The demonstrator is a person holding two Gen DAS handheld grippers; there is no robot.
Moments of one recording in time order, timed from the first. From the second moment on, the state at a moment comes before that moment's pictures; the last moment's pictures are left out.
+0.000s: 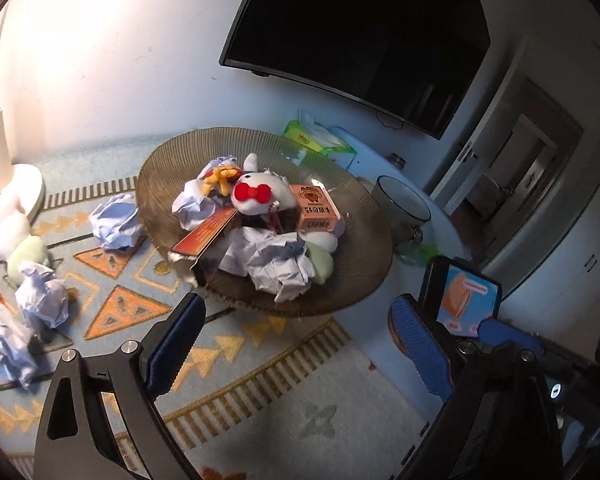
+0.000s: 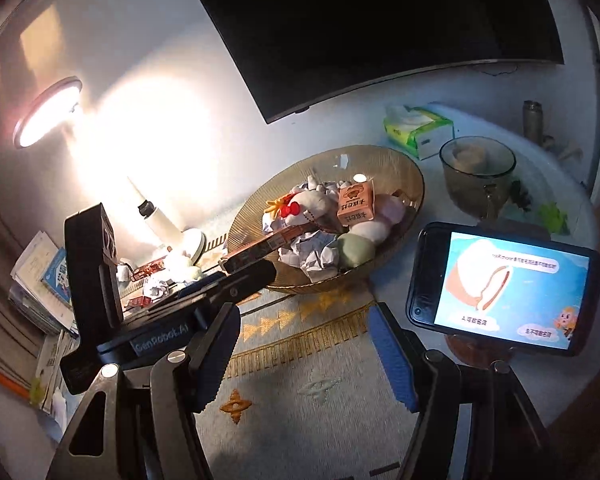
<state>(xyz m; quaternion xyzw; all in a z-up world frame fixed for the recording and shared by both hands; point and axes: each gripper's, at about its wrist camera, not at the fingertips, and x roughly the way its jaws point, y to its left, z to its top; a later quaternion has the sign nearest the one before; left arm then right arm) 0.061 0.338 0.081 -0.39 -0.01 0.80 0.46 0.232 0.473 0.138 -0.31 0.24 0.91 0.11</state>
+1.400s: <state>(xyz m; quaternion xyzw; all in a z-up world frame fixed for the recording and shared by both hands) 0.015 0.047 0.017 -0.42 -0.05 0.89 0.18 0.069 0.332 0.026 -0.43 0.13 0.89 -0.01</state>
